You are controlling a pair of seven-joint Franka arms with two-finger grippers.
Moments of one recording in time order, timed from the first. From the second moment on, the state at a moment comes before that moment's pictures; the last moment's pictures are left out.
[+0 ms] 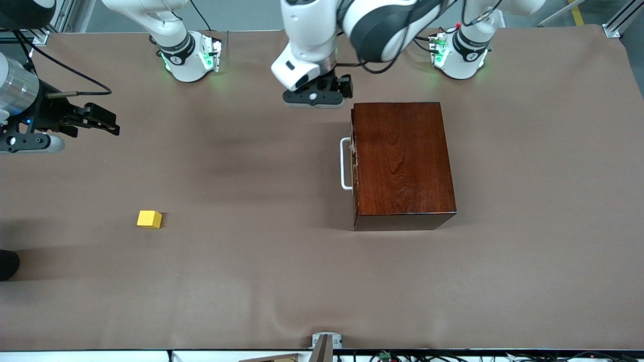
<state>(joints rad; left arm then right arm) -0.60 0.46 -0.46 -1.30 0.19 1.62 -0.95 0.06 0.03 0.01 -1.54 0.06 1.45 0.06</state>
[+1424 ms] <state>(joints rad) -0.68 0.72 -0.34 -1.30 0.34 1.73 -0.96 0.04 0.24 -0.01 -1.51 0.05 1.56 0.06</state>
